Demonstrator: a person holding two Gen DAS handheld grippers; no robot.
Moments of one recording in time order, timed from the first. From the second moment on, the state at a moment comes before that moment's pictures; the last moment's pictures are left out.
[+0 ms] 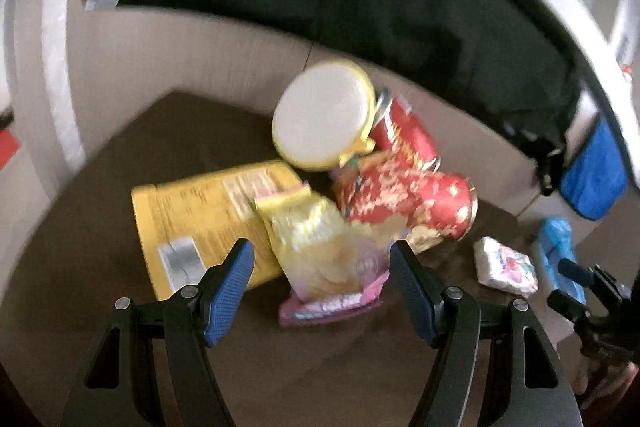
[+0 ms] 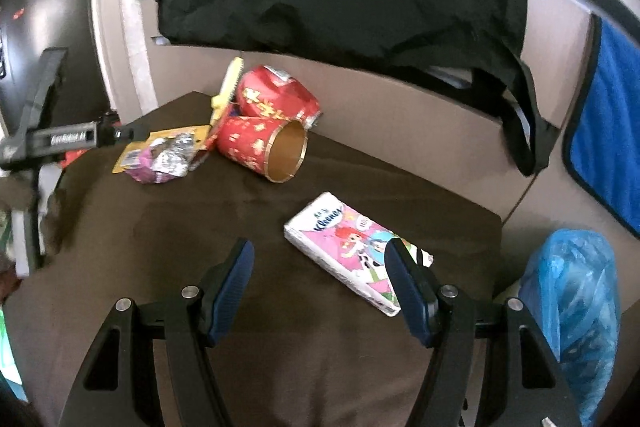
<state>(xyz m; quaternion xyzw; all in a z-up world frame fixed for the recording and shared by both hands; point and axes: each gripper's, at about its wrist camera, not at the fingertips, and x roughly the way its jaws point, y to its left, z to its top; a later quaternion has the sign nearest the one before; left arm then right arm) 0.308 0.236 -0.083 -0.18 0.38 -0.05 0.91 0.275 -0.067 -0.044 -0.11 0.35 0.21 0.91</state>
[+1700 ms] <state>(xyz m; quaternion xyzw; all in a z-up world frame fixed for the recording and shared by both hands) 0.174 0.325 -0.085 -0.24 0.33 0.03 0.91 0.353 0.119 -0.076 -0.12 0.42 0.28 0.86</state>
